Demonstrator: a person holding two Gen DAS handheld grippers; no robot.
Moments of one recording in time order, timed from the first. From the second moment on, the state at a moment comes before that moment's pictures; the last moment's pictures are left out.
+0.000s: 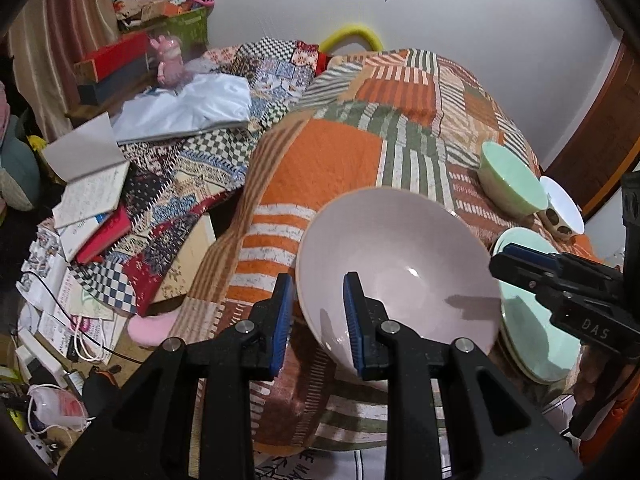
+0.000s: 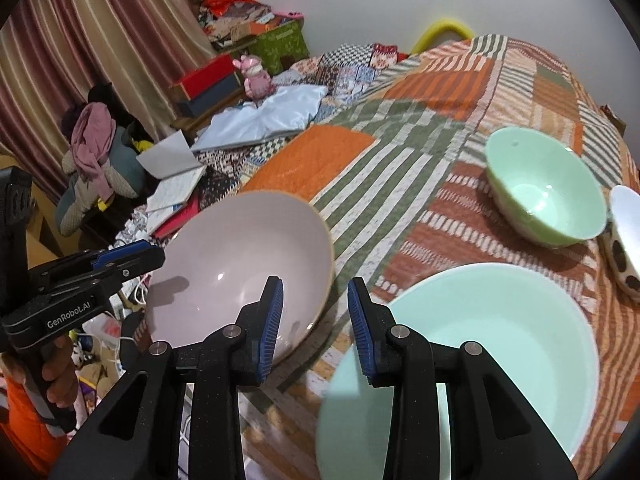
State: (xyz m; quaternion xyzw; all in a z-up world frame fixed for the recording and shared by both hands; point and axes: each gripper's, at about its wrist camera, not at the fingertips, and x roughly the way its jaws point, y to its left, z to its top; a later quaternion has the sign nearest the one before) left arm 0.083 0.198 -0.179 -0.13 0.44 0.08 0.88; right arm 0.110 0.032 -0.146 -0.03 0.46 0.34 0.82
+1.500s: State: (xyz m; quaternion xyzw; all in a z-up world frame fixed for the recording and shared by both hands) left arm 0.264 0.037 -0.149 -0.02 0.44 -0.03 0.90; right arm 0.203 -0.119 -0.148 0.05 0.46 0.19 0.86
